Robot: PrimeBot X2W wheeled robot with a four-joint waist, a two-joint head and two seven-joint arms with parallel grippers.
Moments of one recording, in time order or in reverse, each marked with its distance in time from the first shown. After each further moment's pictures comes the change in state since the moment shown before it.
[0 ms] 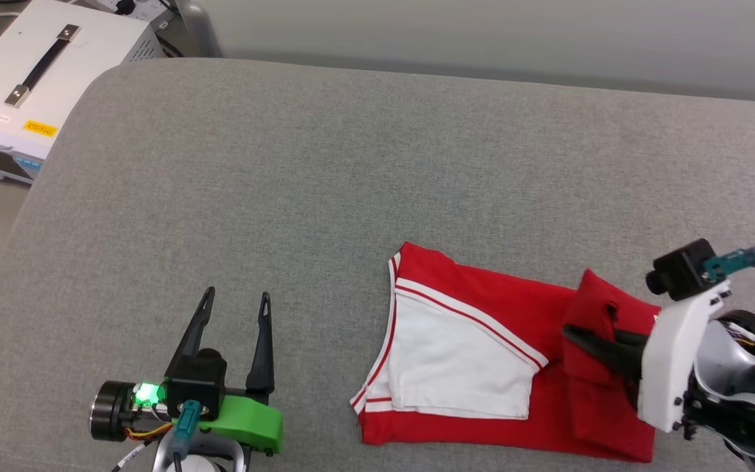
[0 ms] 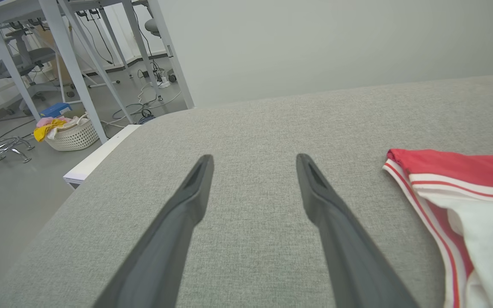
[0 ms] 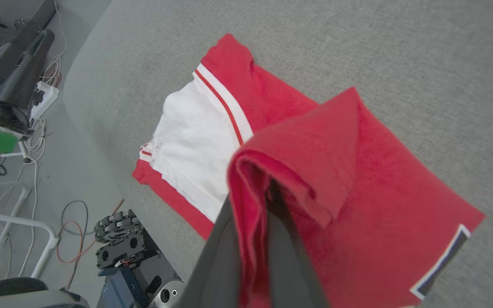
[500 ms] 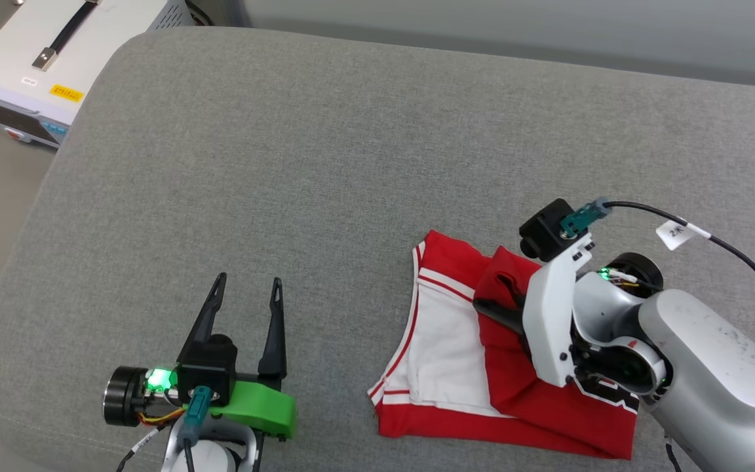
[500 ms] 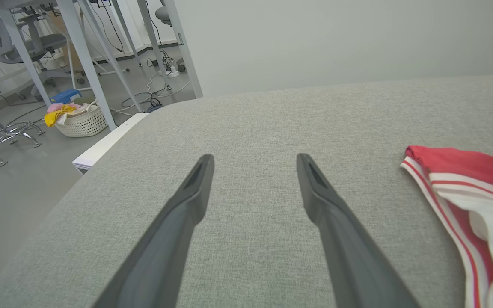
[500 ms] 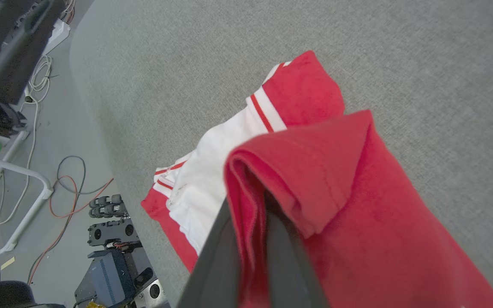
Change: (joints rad) left arm -0.036 -0.031 -0.006 0.012 0.002 -0.002 0.000; right arm -0.344 0.164 0.313 0.258 -0.080 0.000 0.007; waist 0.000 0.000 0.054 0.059
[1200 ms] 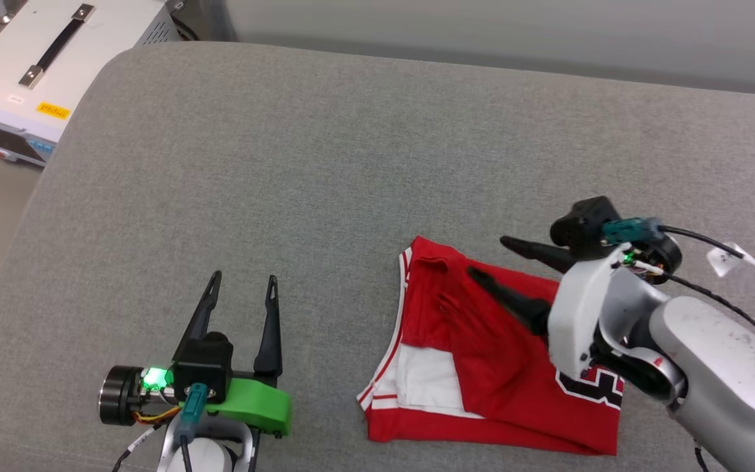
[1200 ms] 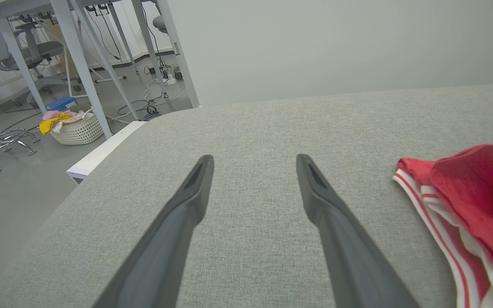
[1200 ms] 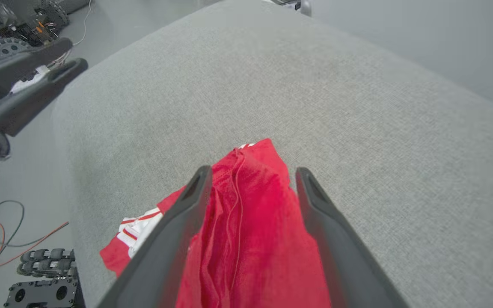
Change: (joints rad) left arm -0.009 -0.008 0.015 0.008 0.008 -0.004 0.000; right arm -0.044 -0.077 0.118 0.016 -0.075 0.000 -0.407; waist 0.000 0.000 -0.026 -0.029
